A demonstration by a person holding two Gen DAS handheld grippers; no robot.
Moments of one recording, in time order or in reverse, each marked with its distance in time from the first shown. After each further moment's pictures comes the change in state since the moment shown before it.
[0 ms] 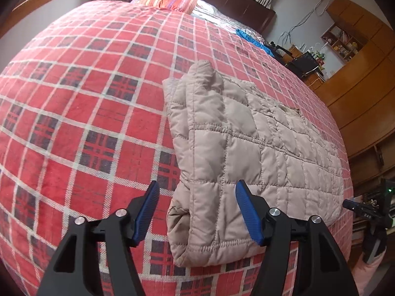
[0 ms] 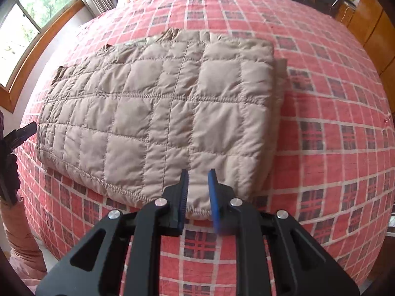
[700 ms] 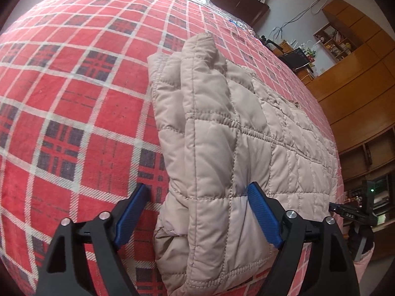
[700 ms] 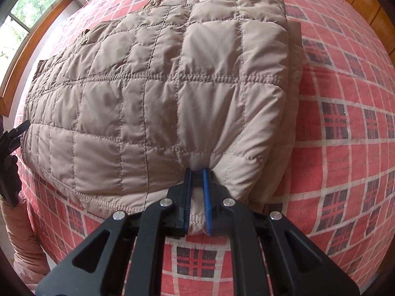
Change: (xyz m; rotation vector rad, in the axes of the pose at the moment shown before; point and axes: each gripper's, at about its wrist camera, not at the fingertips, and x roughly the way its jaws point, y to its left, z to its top) left arm 0.050 0.013 0.005 -0.013 0.049 -0.113; right arm 0.058 -0.020 0.004 0.041 0.090 0.012
